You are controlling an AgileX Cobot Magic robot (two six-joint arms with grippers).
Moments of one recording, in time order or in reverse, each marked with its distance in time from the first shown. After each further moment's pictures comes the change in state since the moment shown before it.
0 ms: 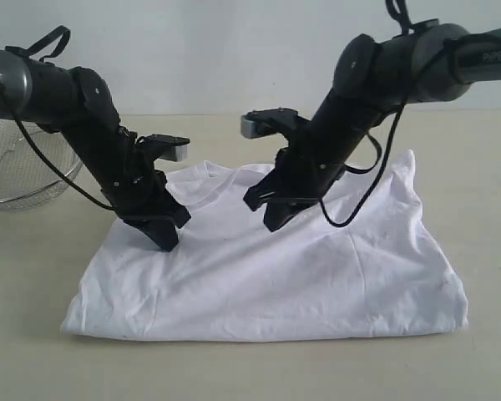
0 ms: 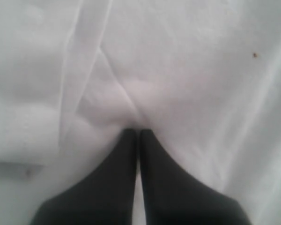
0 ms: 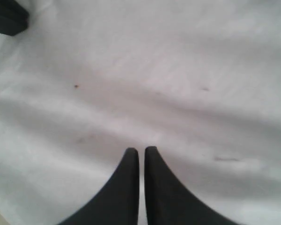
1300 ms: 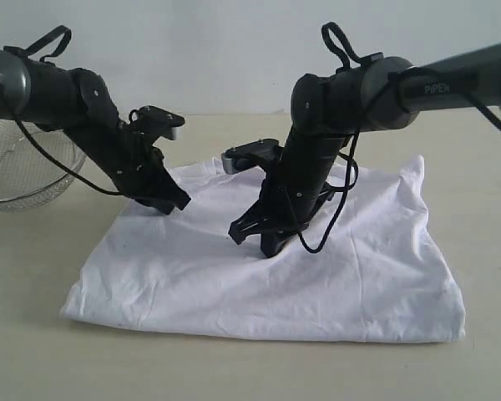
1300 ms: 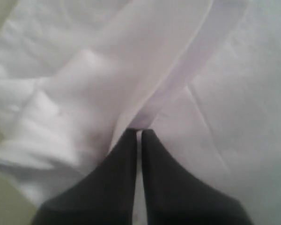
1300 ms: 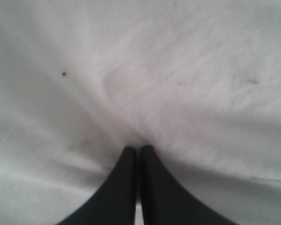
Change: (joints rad) left arm 0.000 -0.005 0.000 0.080 -0.313 -0.004; right arm 0.101 0.086 -0.018 -0.236 -0.010 0.243
